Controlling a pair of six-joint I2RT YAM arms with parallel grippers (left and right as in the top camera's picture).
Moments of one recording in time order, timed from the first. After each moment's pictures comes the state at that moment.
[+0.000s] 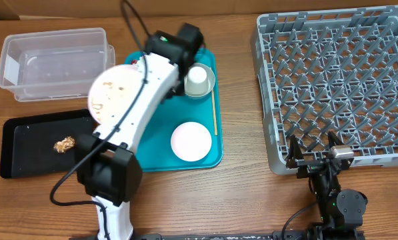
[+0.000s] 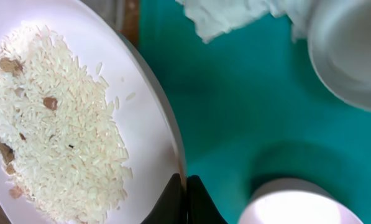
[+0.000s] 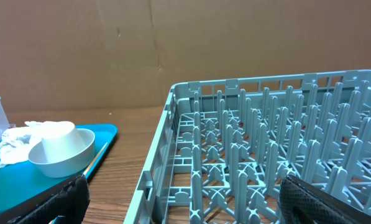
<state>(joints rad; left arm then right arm) -0.39 2.03 1.97 -1.47 -0.40 -0.53 -0.02 0.01 0.02 -0.02 -0.13 0.09</state>
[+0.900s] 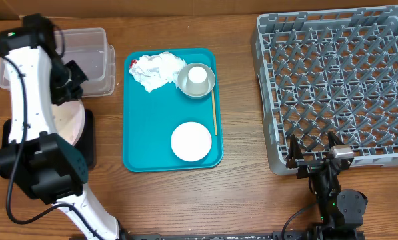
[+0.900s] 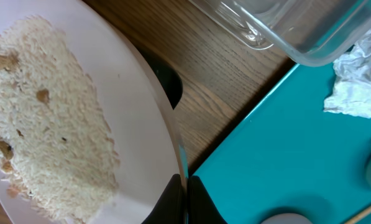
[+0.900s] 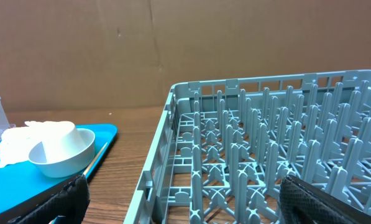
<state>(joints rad) 0.30 2.03 2.00 -1.50 0.04 -0.41 -0.02 0.01 0.02 -0.02 -0.14 0.09</state>
